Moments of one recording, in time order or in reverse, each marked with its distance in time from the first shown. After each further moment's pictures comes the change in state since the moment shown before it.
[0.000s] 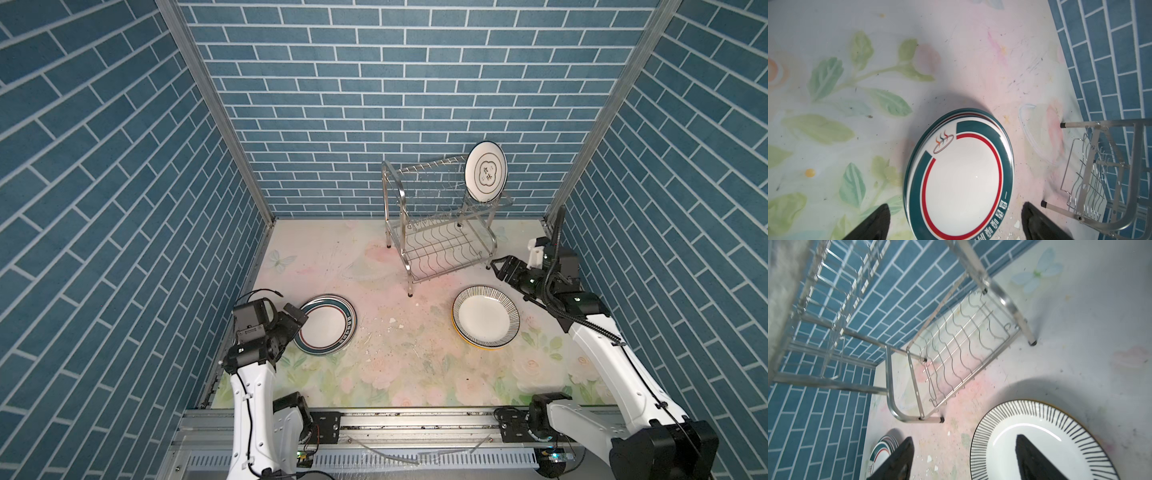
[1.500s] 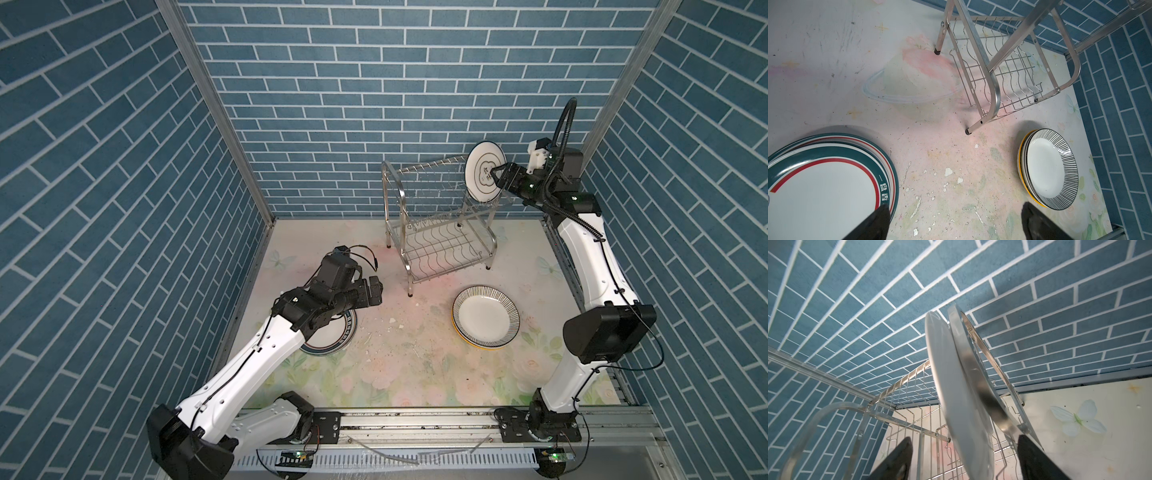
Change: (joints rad) left arm -0.898 0.307 0.420 0.027 -0.291 0.041; right arm -0.035 0.747 1.071 -0.114 -0.102 -0.175
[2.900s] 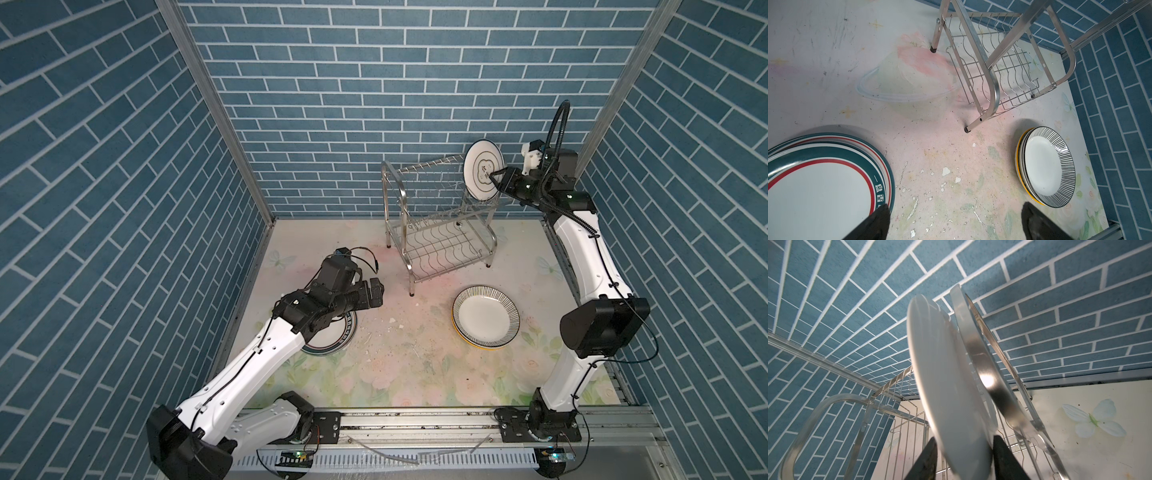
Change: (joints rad) left arm -0.003 -0.008 -0.031 0.031 0.018 0.000; right arm 0.005 0.040 0.022 -0.003 -0.071 -0.004
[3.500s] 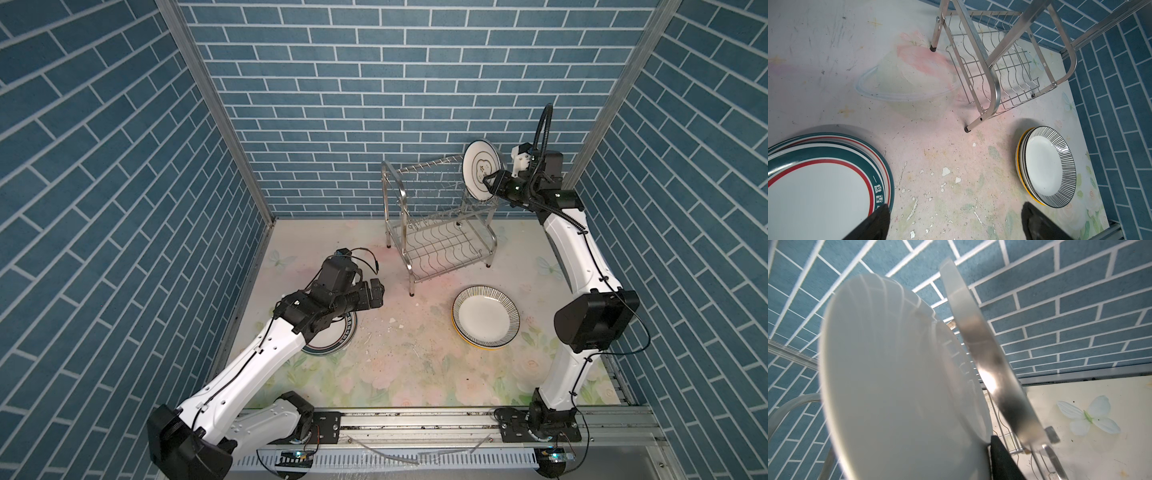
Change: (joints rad) left arm 0.000 0.000 -0.016 0.013 0.002 0.000; right arm 0.044 0.056 0.032 -0.023 0.091 -0.038
